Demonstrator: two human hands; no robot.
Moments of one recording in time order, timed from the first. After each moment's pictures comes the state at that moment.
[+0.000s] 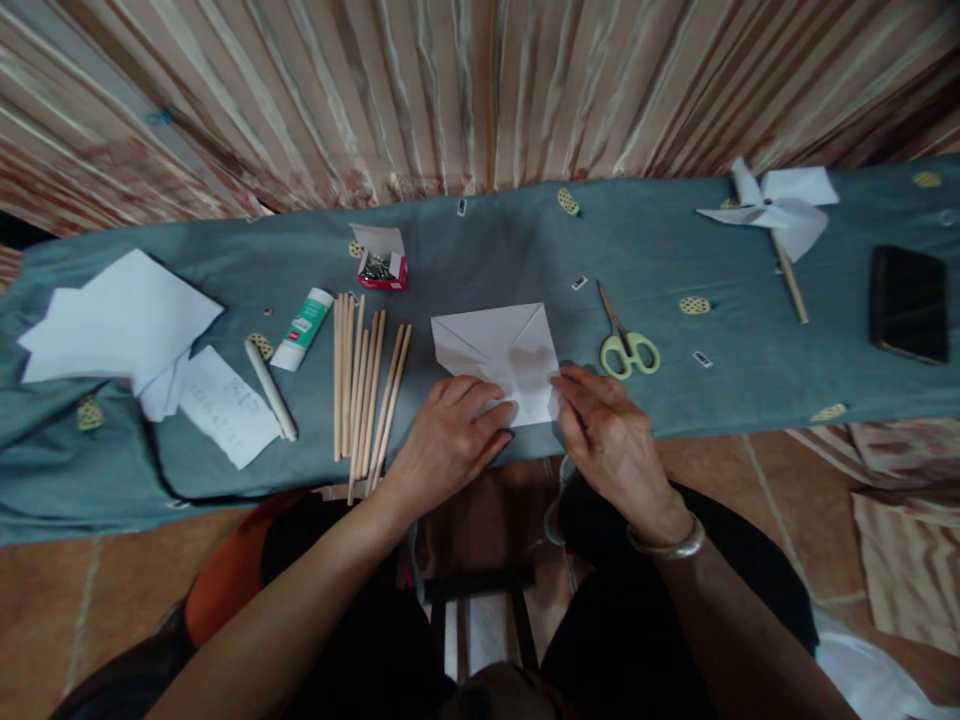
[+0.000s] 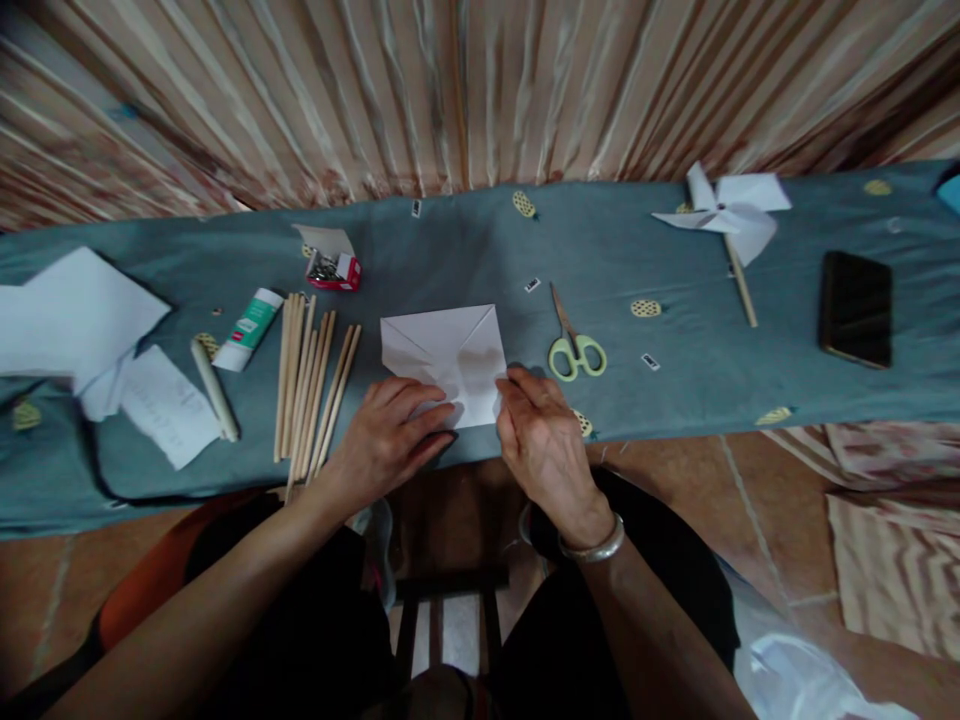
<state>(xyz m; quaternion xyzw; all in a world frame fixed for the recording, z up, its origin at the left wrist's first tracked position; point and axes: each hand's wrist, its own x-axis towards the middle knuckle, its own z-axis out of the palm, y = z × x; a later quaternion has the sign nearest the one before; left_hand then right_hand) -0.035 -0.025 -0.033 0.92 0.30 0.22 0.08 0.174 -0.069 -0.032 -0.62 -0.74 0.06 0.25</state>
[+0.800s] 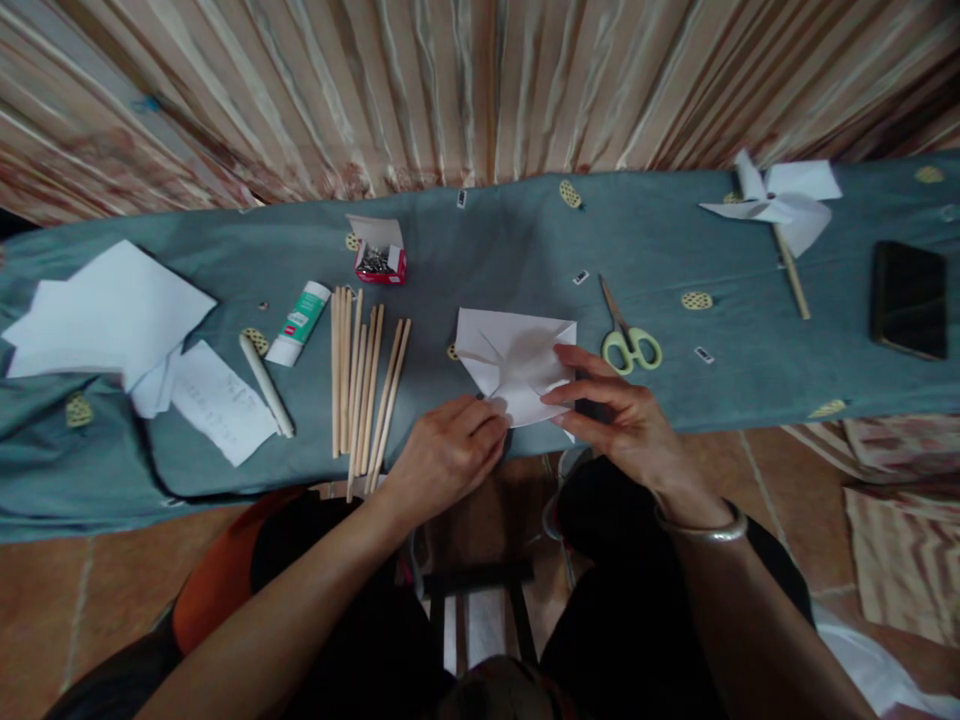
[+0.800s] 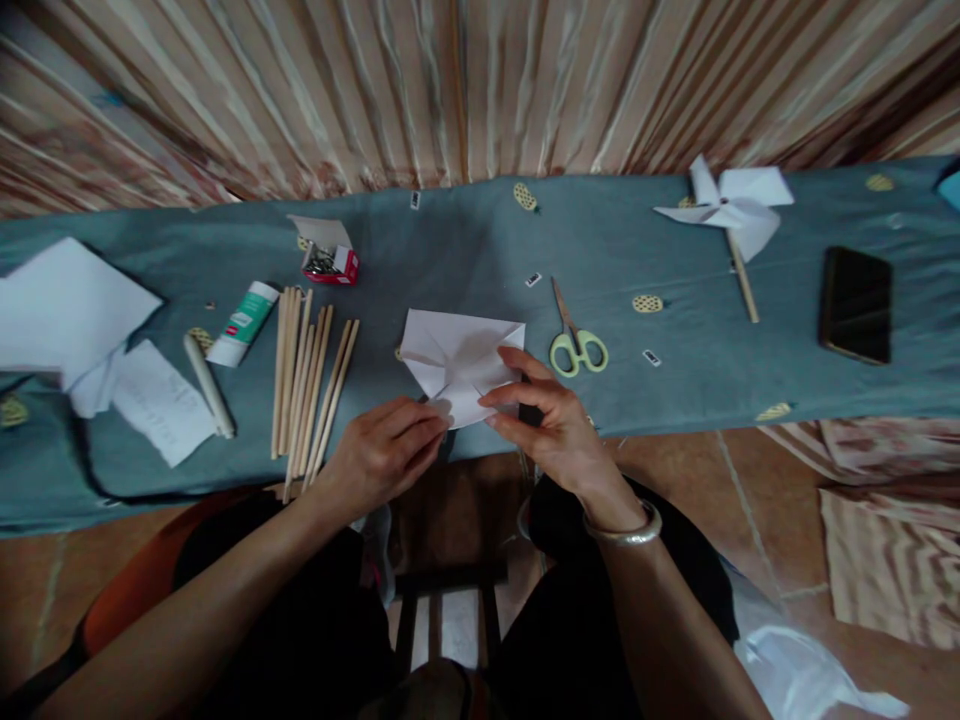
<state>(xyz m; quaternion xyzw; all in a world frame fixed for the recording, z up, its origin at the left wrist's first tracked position) -0.035 -0.036 -0.031 0.92 0.29 0.24 0.09 0.194 -0.061 -0.035 -0.57 -0.62 0.37 0.39</state>
